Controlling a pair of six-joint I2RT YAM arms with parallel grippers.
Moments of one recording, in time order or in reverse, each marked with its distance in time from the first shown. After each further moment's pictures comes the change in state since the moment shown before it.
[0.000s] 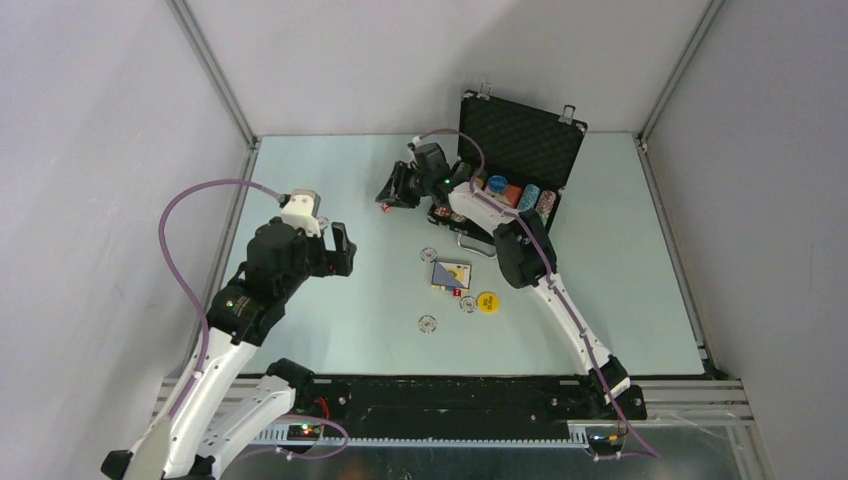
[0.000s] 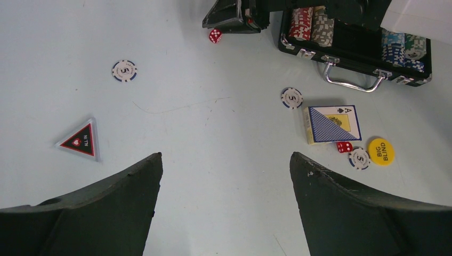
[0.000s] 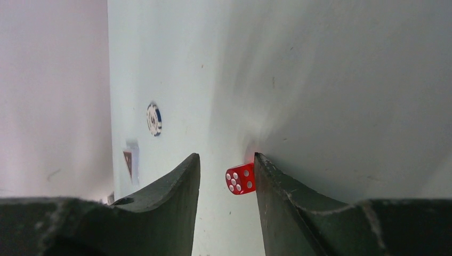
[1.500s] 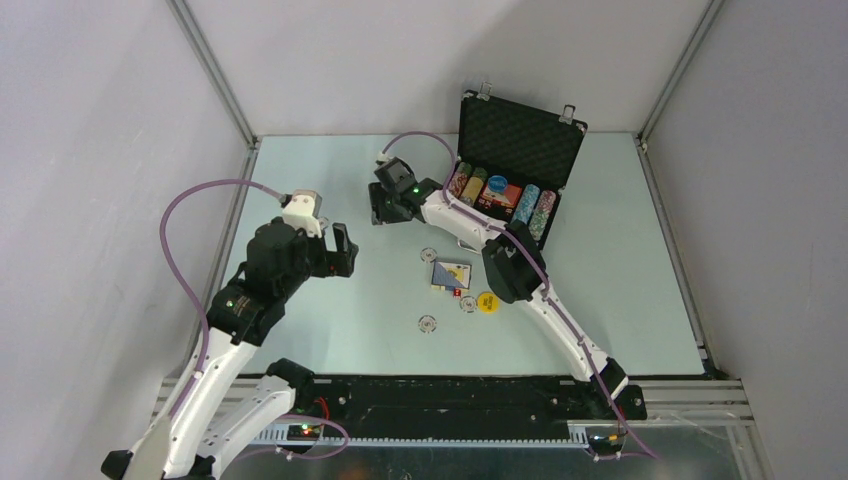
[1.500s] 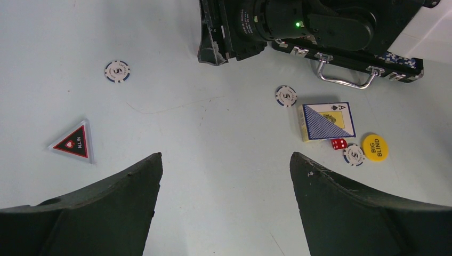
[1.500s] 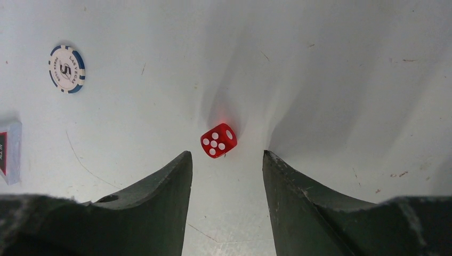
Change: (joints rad) left arm 0.001 0.000 0.000 0.000 0.026 0.000; right arm 0.179 -0.119 0.005 -0.372 0.466 -0.317
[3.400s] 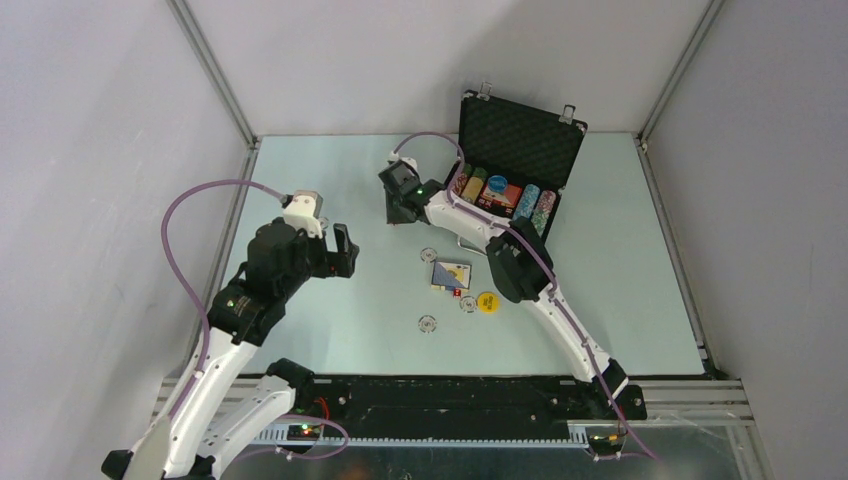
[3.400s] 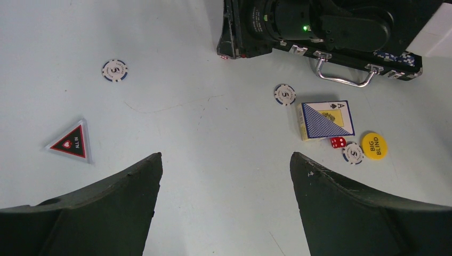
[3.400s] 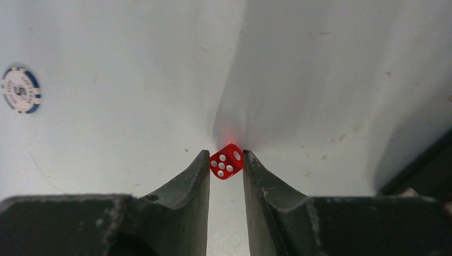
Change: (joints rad) left arm 0.000 0.000 -0.005 0.003 0.008 0.000; right arm -0.003 -0.076 -0.135 0.033 0.125 0.065
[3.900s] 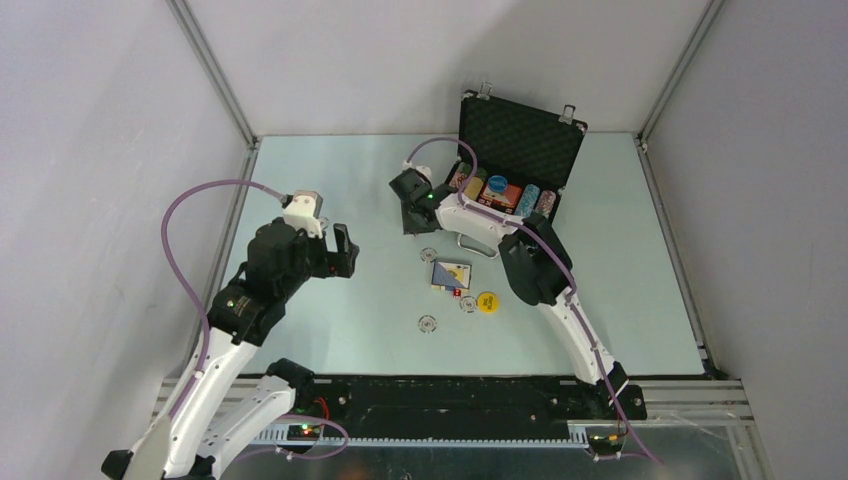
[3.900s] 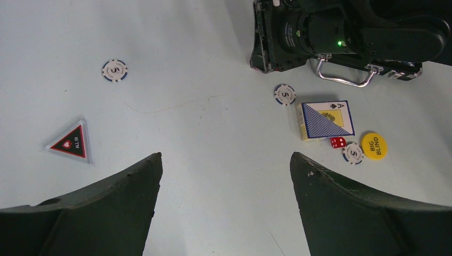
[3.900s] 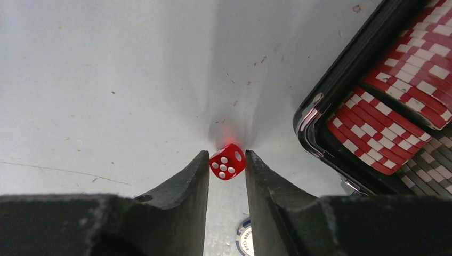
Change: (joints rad) left arm 0.000 0.000 0.000 0.000 0.000 0.000; right arm 0.000 -0.187 -0.282 -0.039 0.092 -0.015
